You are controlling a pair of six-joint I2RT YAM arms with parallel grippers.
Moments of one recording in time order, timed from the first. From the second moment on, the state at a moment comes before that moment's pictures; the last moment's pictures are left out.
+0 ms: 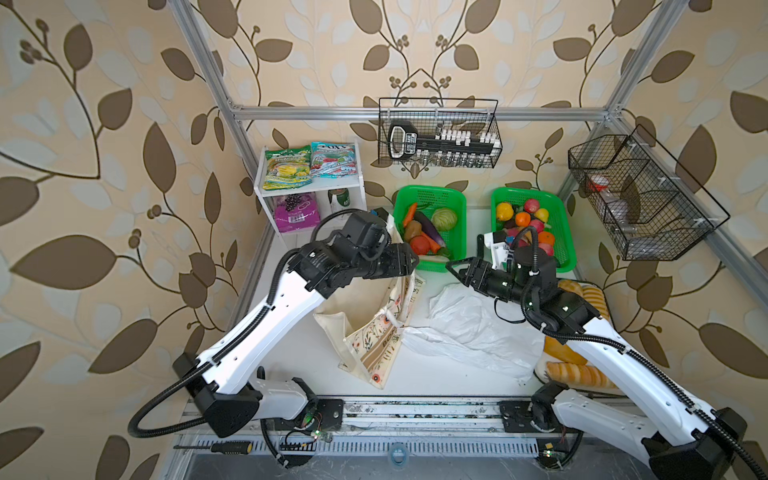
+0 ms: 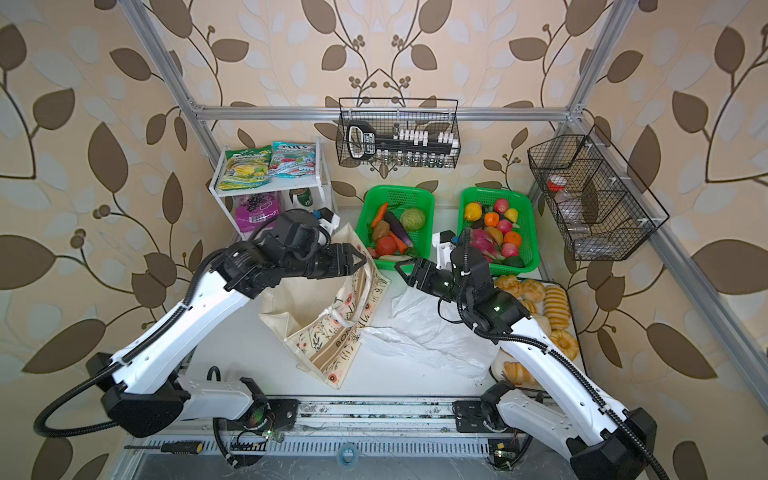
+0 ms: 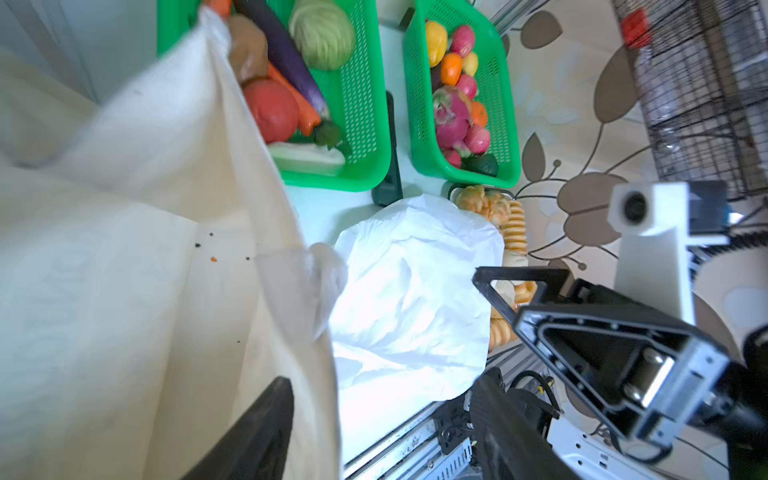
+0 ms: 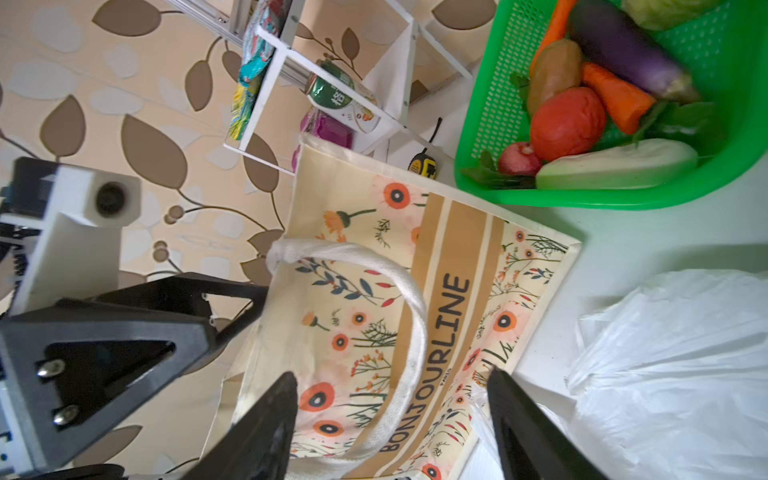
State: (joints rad) left arm -0.69 1.28 1.56 -0.93 0.12 -0.69; right arm 0.53 1.00 0.95 -0.32 -0.27 0.86
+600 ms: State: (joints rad) left arm -0.14 1.14 1.46 -1.18 -0.15 -0.50; right arm 0.94 1.40 1.36 -0.51 0.05 0.82
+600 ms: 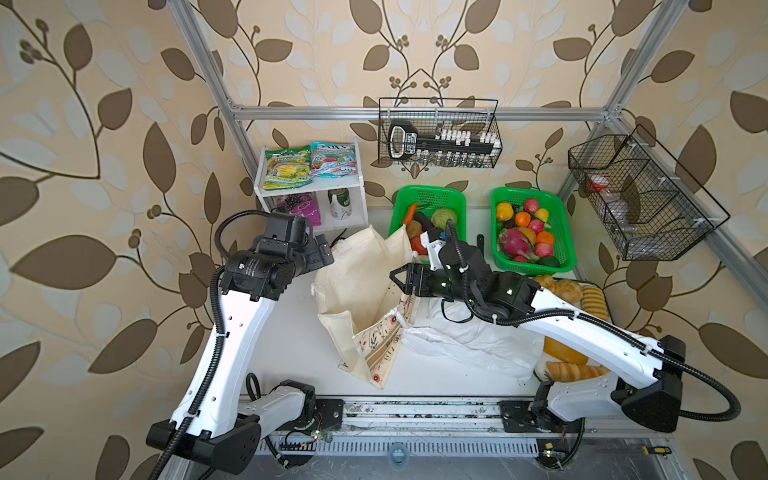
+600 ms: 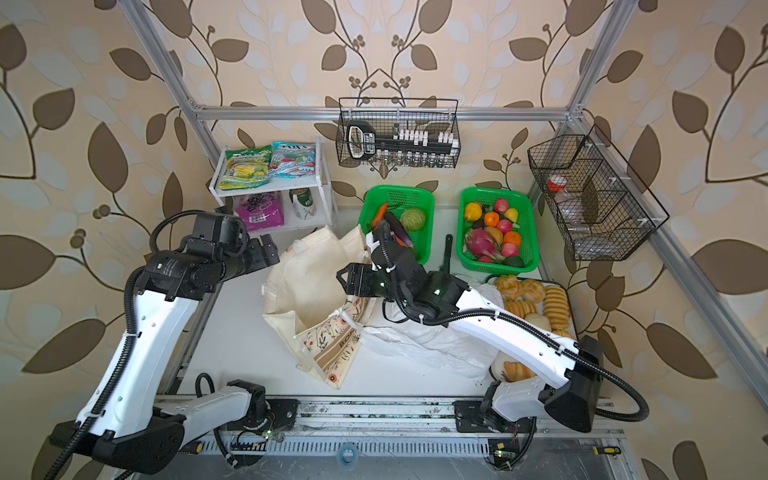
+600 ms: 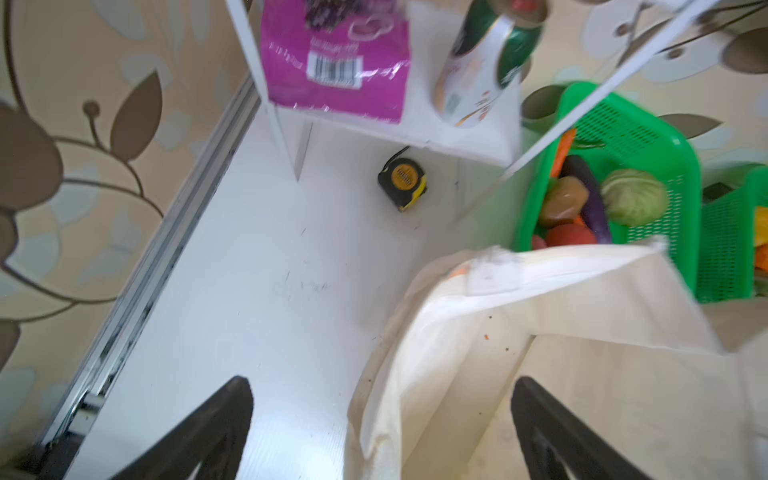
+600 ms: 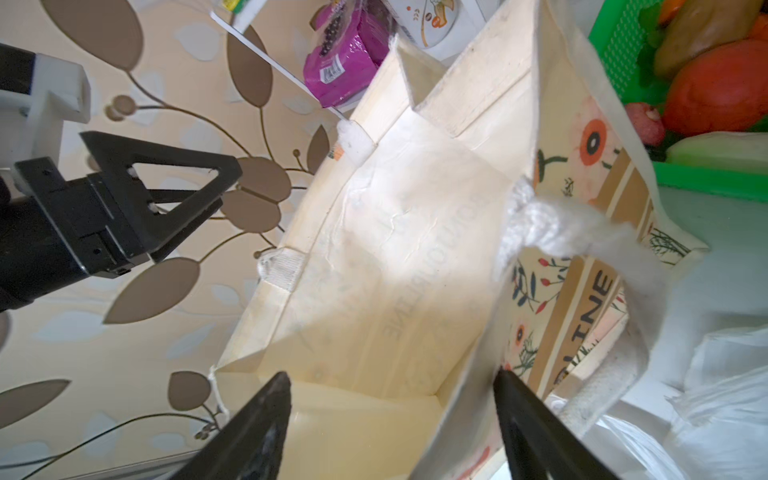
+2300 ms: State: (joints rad) left arm -0.24 1.06 1.48 -1.15 0.23 -0.58; right arm 0.67 1.38 1.47 -0.79 -0.02 0.45
